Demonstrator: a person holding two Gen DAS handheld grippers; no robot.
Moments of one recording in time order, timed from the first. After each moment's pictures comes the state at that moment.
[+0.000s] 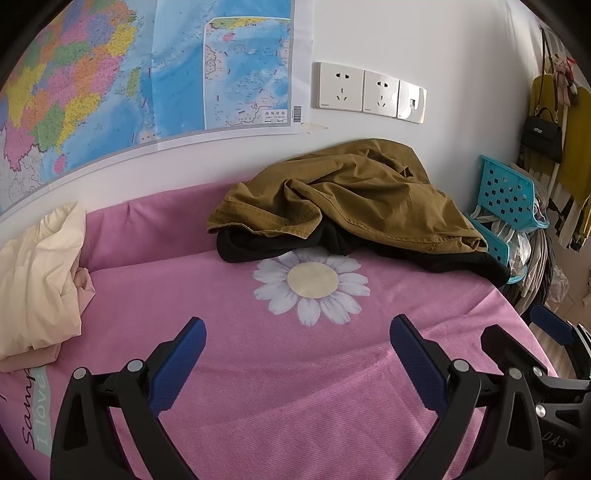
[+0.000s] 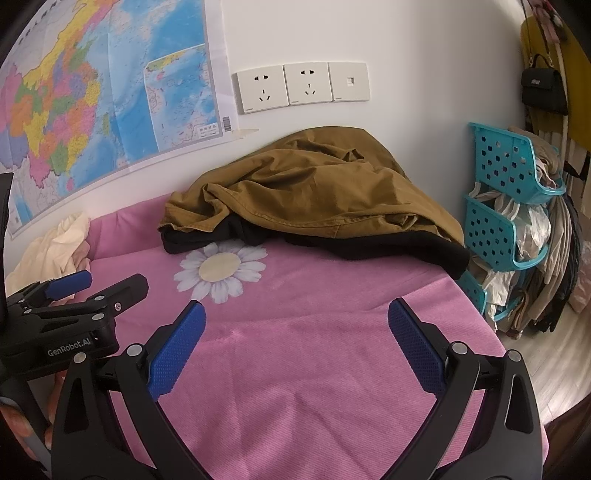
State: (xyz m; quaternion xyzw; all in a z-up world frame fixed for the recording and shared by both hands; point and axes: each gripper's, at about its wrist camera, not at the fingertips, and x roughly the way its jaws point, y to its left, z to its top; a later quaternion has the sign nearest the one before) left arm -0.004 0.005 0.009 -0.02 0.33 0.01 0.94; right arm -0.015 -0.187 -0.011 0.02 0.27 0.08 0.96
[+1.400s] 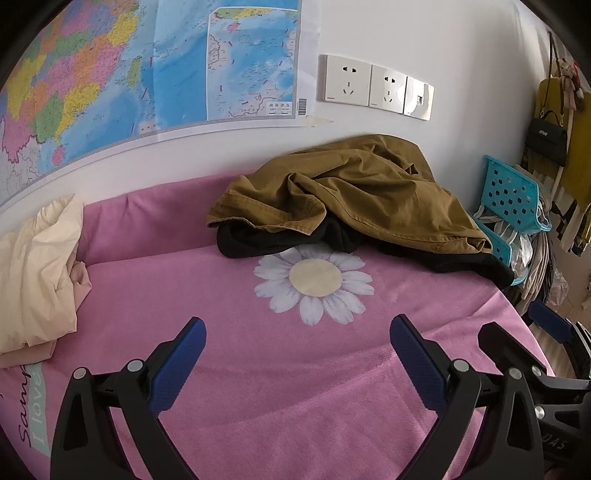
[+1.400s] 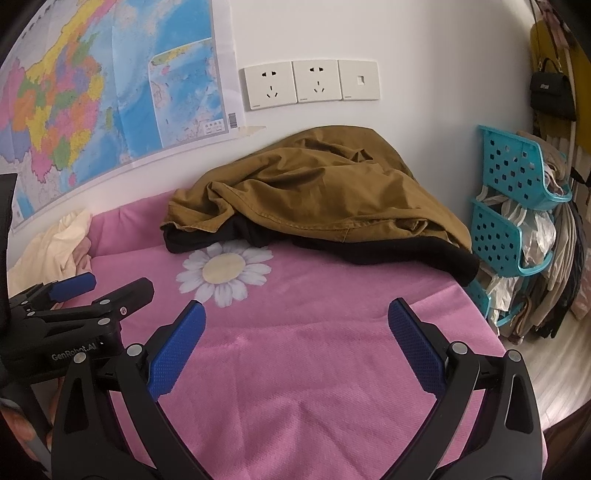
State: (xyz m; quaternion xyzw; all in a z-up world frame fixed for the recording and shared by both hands) left arm 0.003 0.009 0.004 -0.02 0.34 0.01 0.94; right arm -0.007 -0.180 -0.011 0.01 0.27 0.09 0.96
